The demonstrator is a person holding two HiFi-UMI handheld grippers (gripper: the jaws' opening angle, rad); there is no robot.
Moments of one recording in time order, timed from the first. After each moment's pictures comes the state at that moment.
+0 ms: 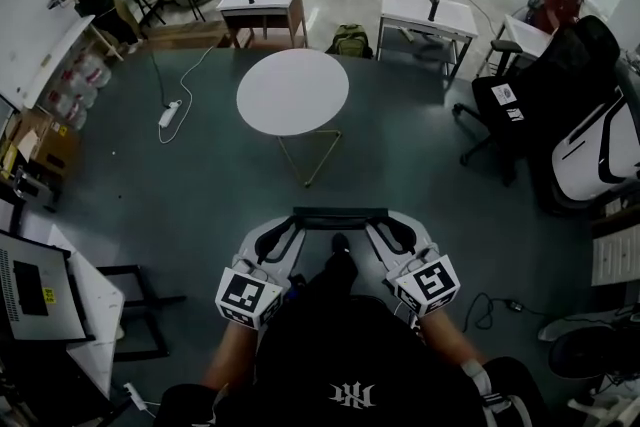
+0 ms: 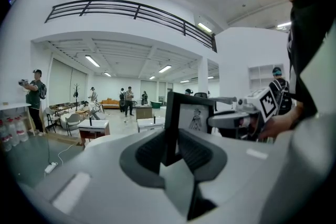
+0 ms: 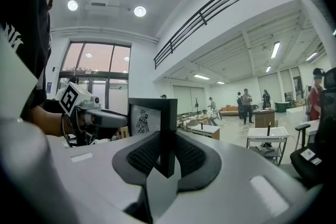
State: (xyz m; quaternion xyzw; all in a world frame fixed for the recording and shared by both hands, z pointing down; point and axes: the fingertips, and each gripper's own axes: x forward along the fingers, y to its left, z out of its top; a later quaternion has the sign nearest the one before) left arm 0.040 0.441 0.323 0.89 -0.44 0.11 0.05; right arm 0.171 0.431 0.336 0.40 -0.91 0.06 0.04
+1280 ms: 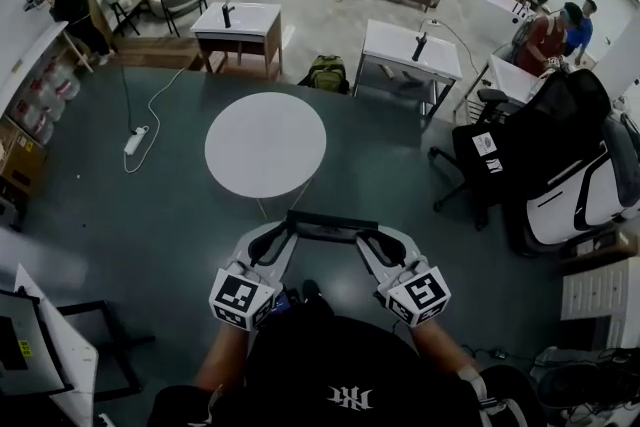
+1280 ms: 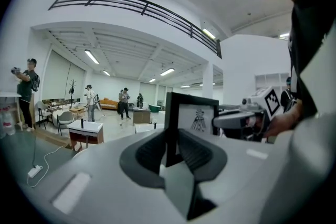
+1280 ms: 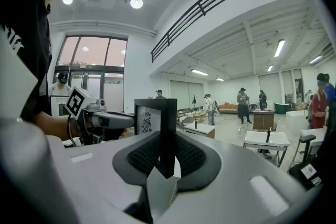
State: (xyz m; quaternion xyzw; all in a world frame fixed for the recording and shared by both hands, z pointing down) left arm 0.049 0.197 0.320 0.90 -0.43 0.07 0.07; right arm 0.179 0.206 0.324 0.40 -0.91 0.06 0.07
